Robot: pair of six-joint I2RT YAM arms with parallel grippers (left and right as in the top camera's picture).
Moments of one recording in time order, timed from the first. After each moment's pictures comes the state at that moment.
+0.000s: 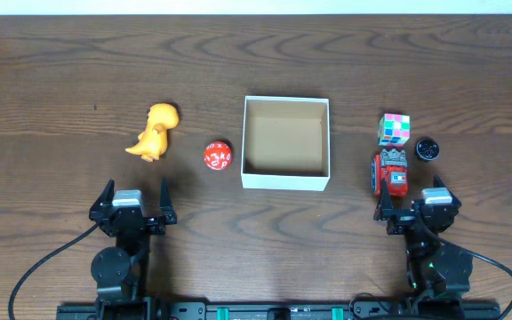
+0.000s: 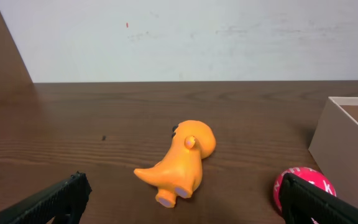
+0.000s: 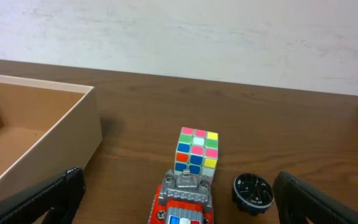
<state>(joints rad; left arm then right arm) 0.06 0.01 0.02 -0.11 0.02 0.03 0.04 0.04 0.01 -0.07 0.00 -0.03</state>
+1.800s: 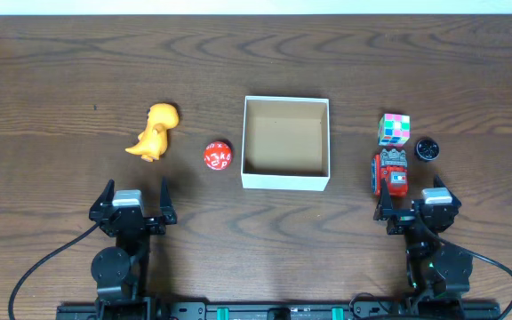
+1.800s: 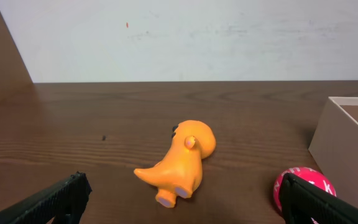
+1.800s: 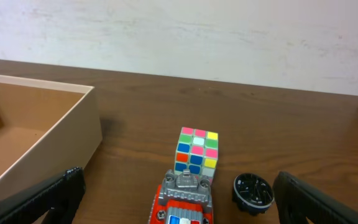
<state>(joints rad) 0.06 0.01 0.02 -0.11 0.02 0.03 0.04 0.04 0.01 -0.07 0.00 -0.03</state>
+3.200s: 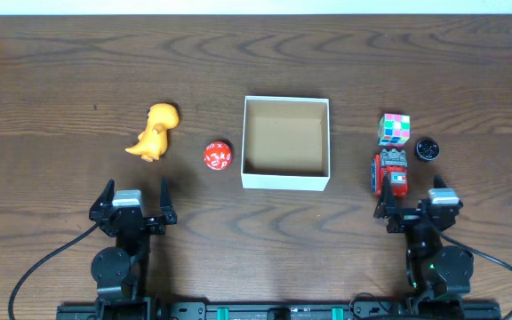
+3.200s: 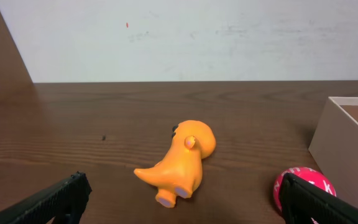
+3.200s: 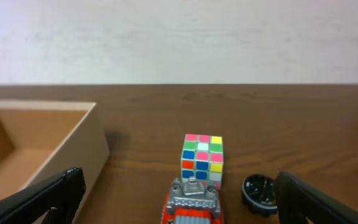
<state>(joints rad) 0.06 0.01 0.02 -0.11 0.02 0.03 0.04 0.04 0.01 -0.04 0.01 0.10</state>
